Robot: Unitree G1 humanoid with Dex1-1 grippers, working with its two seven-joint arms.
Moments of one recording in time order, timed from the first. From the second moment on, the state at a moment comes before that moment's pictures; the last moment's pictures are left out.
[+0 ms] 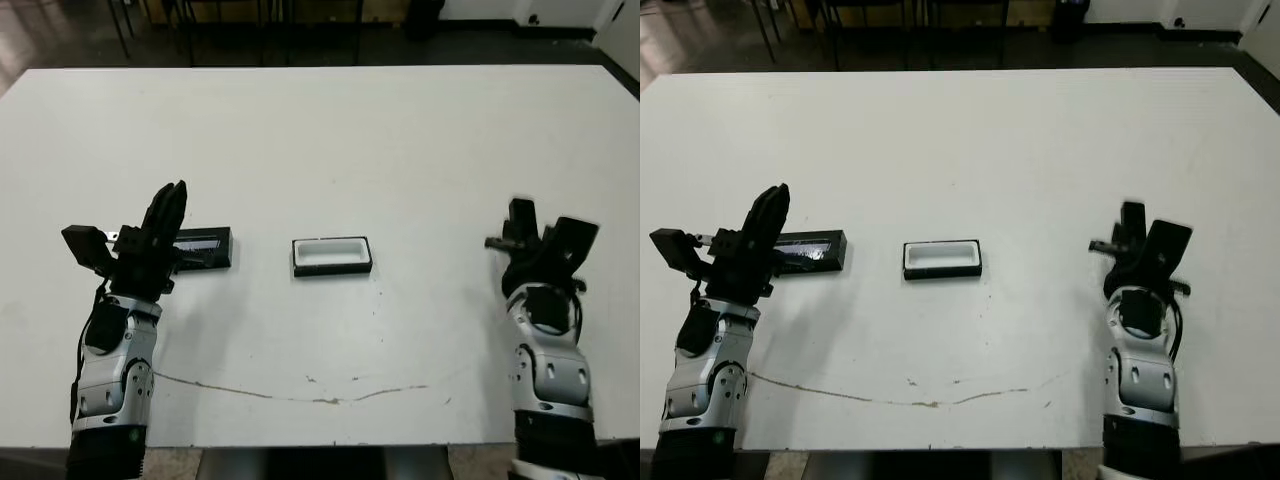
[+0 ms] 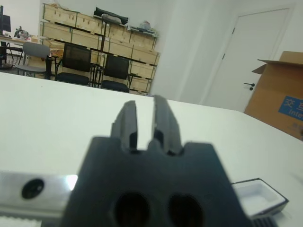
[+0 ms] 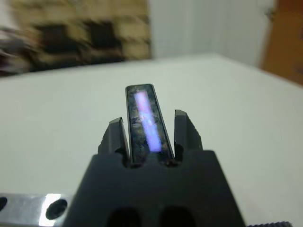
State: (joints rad) left arm -0.08 0.17 0.20 0.02 -0.41 -0.13 -0.39; right arm -0.11 -0.18 -0.19 -0.20 0.10 0.23 0.02
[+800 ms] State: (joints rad) left arm -0.07 0.17 0.18 0.00 -0.40 -0.12 -0.37; right arm -0.58 -0.65 0.12 0.12 0.25 0.28 1.02
